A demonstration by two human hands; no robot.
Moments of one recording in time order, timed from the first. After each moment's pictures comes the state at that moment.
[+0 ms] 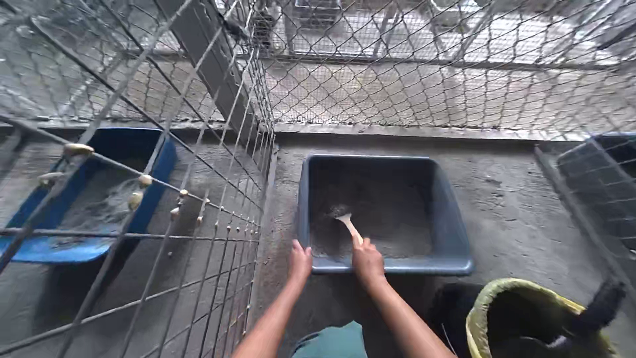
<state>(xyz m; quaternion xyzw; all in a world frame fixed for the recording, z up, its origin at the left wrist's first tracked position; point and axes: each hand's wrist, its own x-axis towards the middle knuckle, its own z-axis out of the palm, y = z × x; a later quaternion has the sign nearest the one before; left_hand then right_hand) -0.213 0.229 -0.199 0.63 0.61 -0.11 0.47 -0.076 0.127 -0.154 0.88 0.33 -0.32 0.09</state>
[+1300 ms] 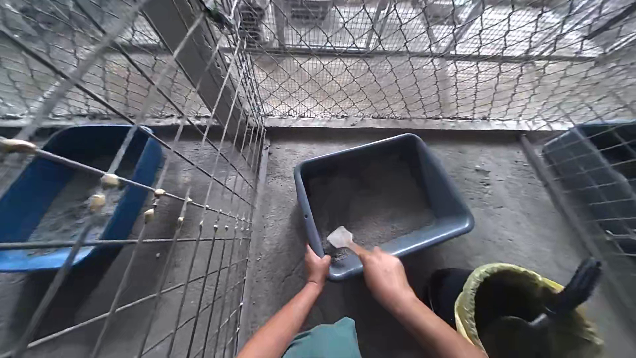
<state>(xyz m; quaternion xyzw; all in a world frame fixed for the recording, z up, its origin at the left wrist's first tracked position) -0.182 0.160 -0.241 0.56 0.60 0.07 0.56 -0.075 0.099 -0.064 0.83 0.38 -0.38 0.16</state>
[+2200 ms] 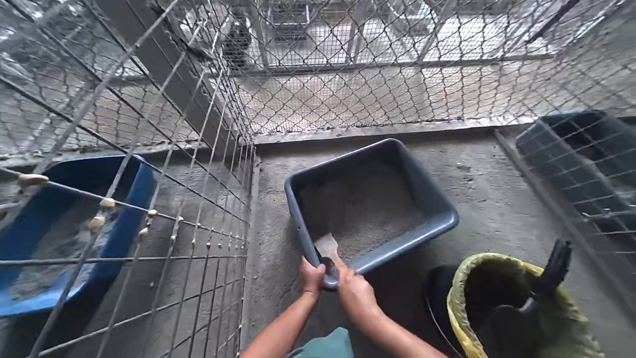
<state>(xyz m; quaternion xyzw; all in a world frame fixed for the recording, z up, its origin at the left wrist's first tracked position) -0.182 0.163 -0.246 0.58 0.60 0.07 0.55 -0.118 0.096 -0.106 0.83 0.35 -0.42 0.12</state>
